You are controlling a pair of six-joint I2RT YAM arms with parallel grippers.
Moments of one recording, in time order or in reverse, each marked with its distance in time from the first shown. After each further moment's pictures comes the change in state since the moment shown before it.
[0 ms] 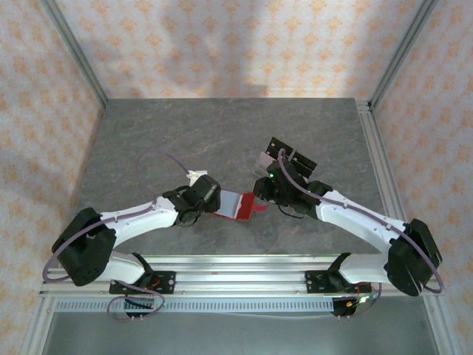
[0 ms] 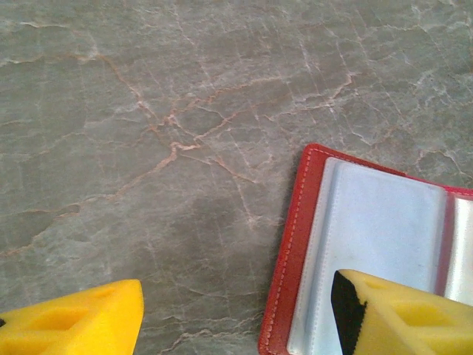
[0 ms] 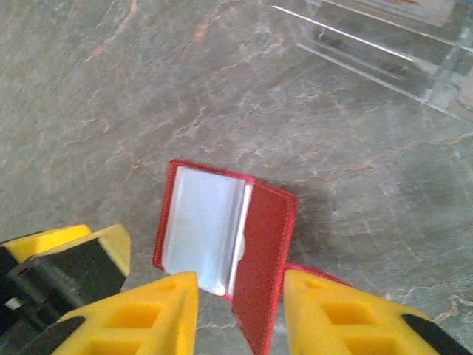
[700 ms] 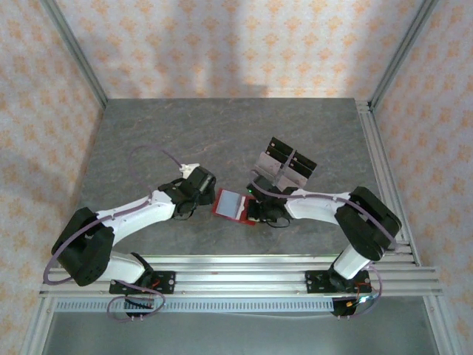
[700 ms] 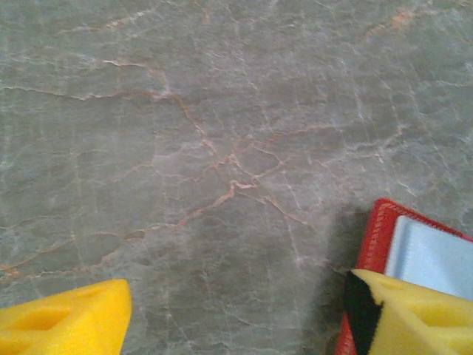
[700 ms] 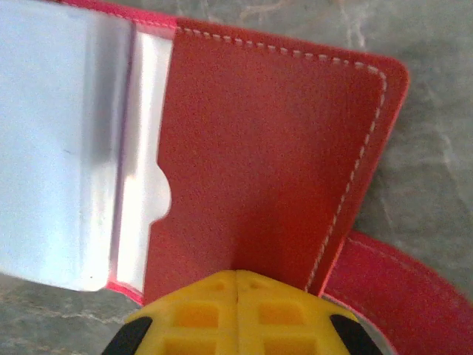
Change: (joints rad) left arm 0.076 0.002 0.057 -0.072 -0.007 0.019; right arm 0.052 0.342 -0.079 0.139 -0.133 -0.032
